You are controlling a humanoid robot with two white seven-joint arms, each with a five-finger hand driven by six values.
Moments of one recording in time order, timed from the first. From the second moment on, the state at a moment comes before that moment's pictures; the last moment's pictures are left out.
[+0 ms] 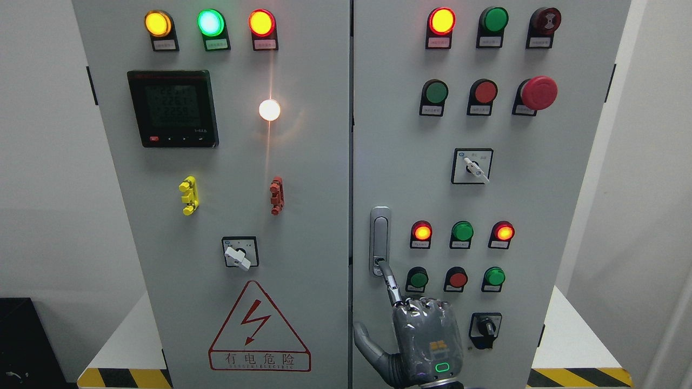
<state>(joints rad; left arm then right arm) 0.00 -0.10 -0.10 -0.07 0.07 -0.06 0.01 -0.30 0.12 0.28 -1.64 1.45 0.05 -0.27</state>
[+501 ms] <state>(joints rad) 0.00 -0.10 -0.10 -0.07 0.07 -0.06 0.01 -0.31 0.13 0.28 -1.63 1.46 0.06 -0.27</state>
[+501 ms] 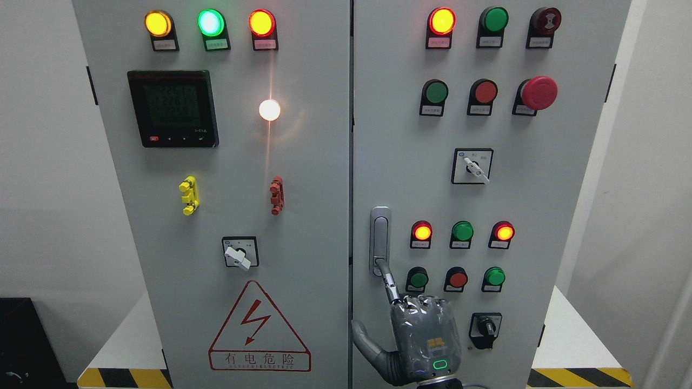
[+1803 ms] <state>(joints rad) 0.00 -0.10 -0.10 -0.07 0.07 -0.06 0.01 -0.32 0.13 0.29 -1.61 1.46 0.09 -0.26</state>
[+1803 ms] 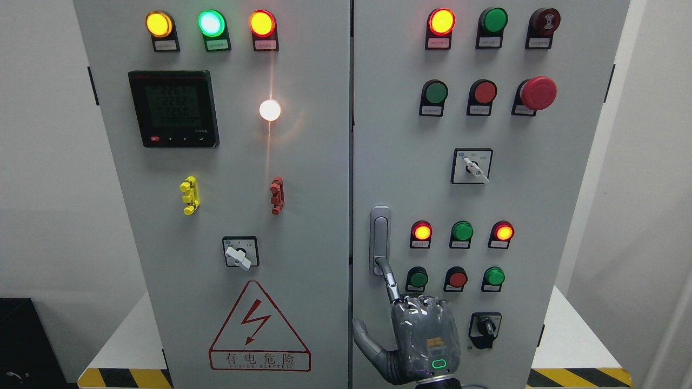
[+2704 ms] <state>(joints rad) 0.00 -0.10 -0.10 -0.07 0.07 -0.06 0.01 -0.32 0.13 0.29 -1.60 1.46 0.09 -0.26</state>
